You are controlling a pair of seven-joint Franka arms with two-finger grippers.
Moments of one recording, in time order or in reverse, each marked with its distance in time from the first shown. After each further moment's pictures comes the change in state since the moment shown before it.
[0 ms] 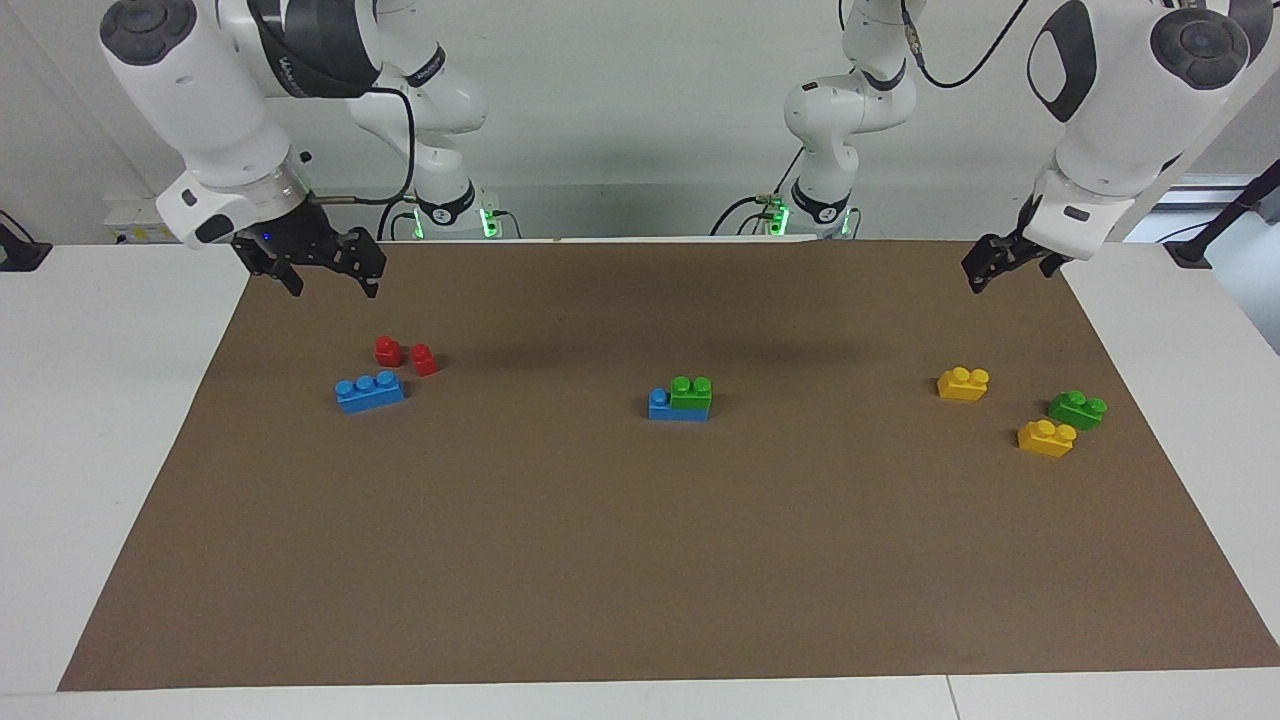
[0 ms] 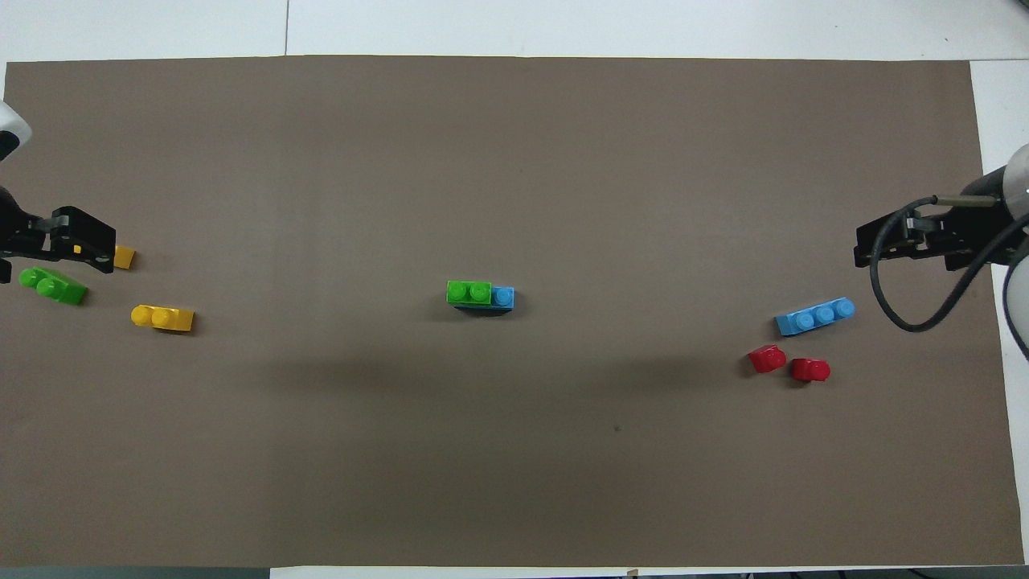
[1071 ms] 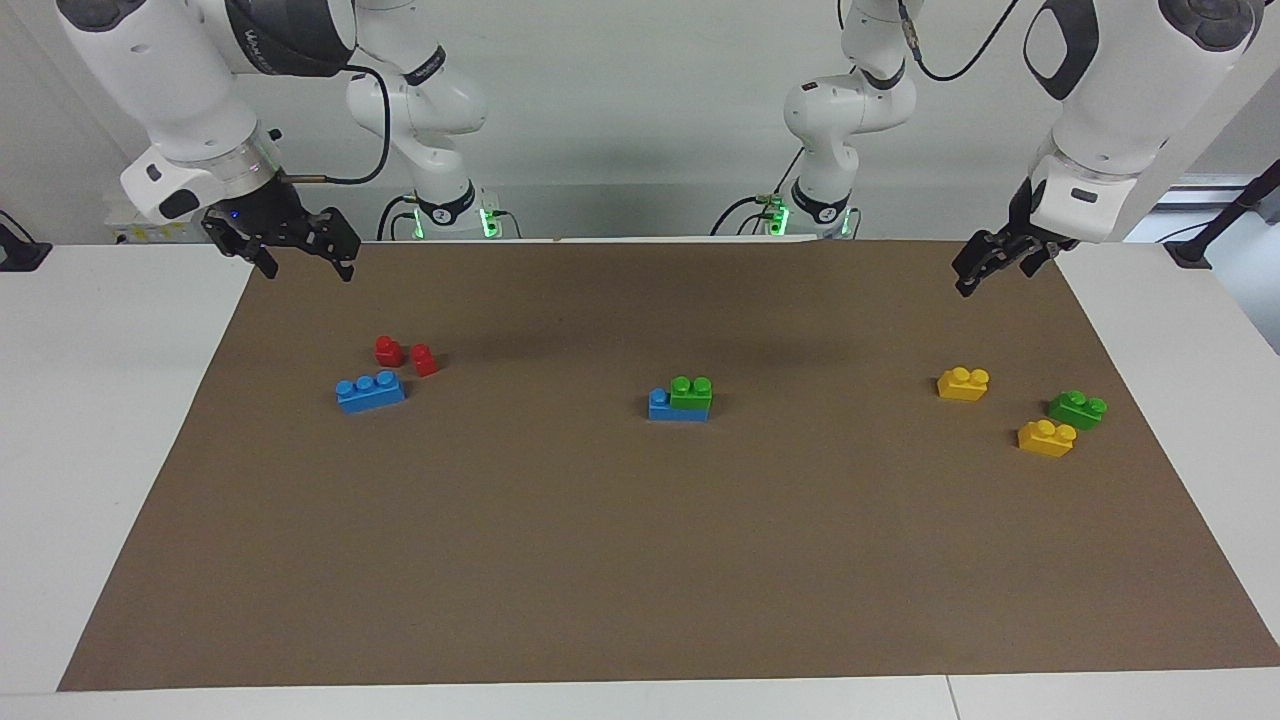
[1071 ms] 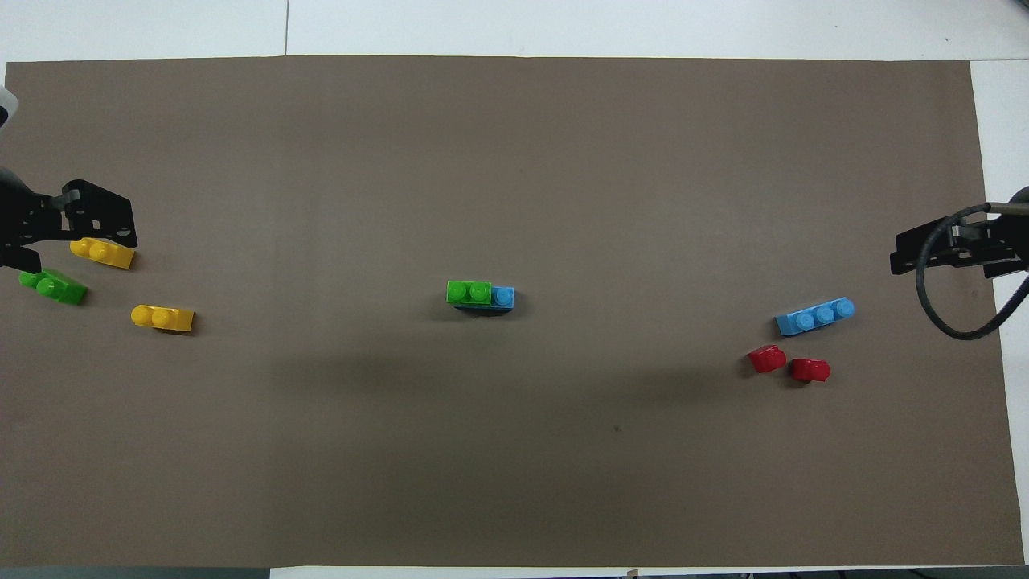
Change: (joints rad) left arm -0.012 -0.015 -0.002 -0.006 -0.096 0.074 -0.190; right arm -0.042 -0.015 -0.002 -0.001 -0.015 -0.013 -0.058
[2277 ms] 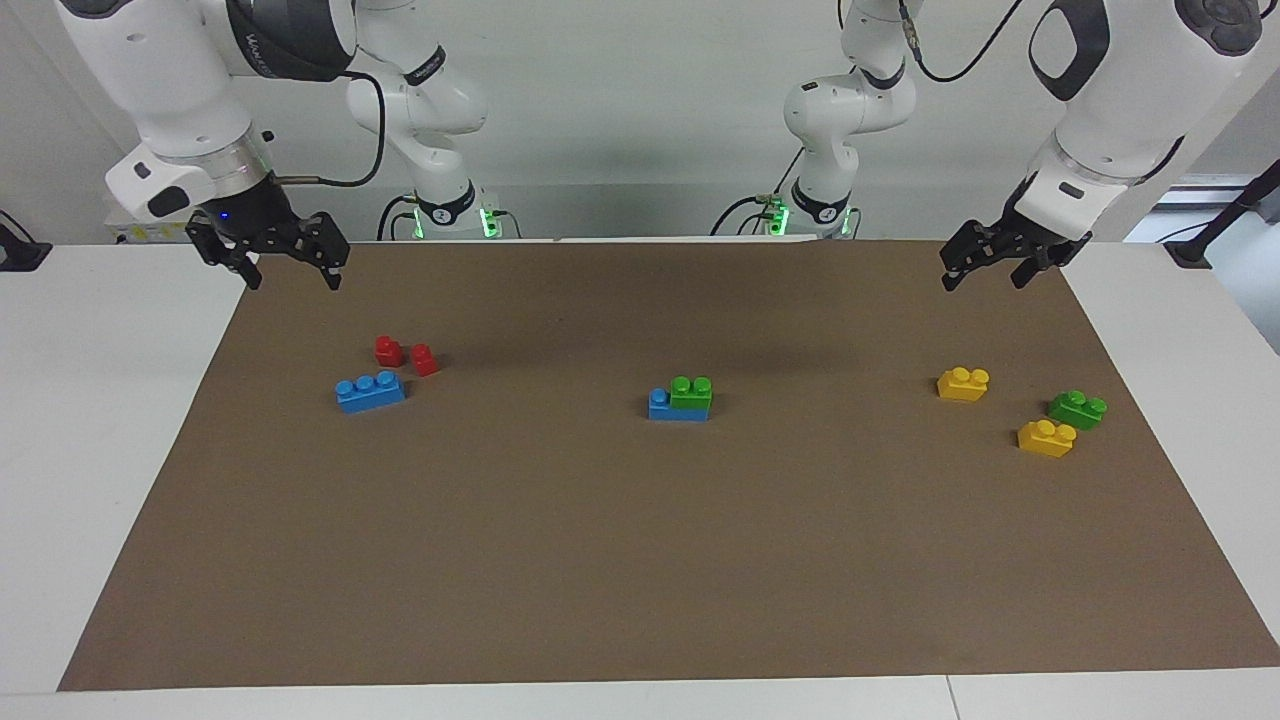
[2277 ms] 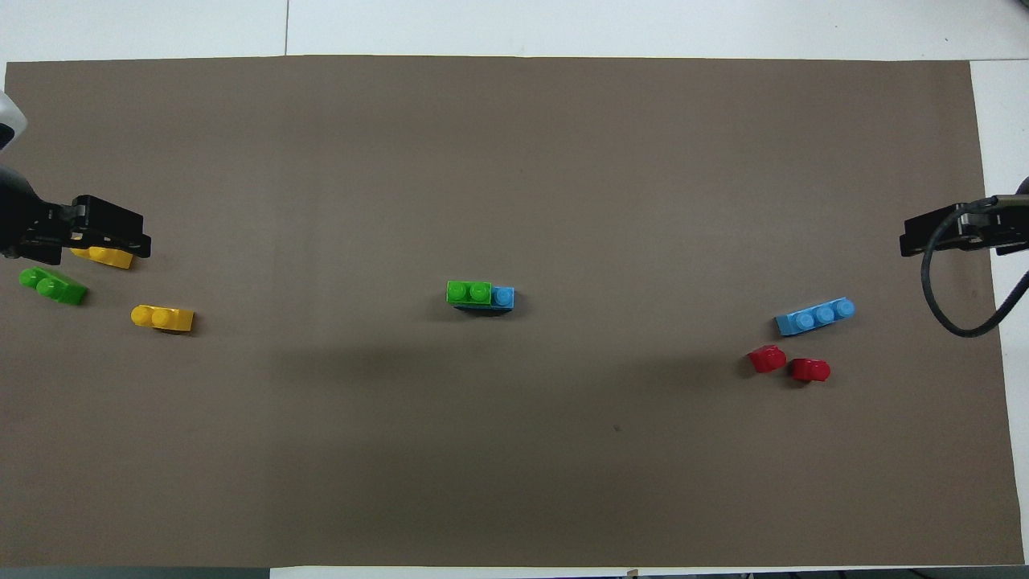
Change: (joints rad) left arm 0.005 -0.005 0.015 -0.019 -0.085 0.016 0.233; right arm -0.001 0.002 0.000 0.000 -0.022 0.071 -0.031
